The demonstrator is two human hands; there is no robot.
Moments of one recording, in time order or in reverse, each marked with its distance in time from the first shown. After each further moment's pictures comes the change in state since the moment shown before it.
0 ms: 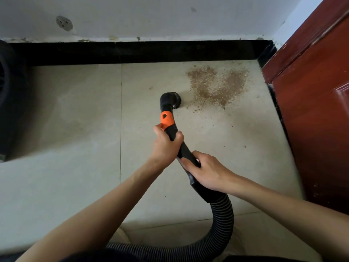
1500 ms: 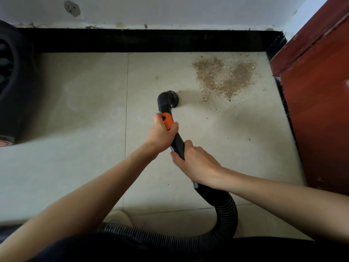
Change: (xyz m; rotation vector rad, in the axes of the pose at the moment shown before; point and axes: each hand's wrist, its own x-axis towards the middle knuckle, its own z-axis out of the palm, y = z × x) left_hand 0.003 -0.011 -0.022 0.105 -0.028 -0.051; right_hand 0.002 -0.021 0.032 -0.333 -0.007 -0.003
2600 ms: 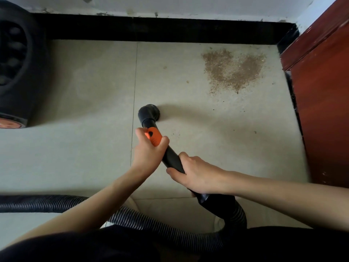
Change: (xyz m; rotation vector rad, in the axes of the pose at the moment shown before) left_hand -0.069 -0.045 -0.018 -0.056 0.222 -0.027; right_hand -0.036 -0.010 0.016 0.004 -0.319 -0.114
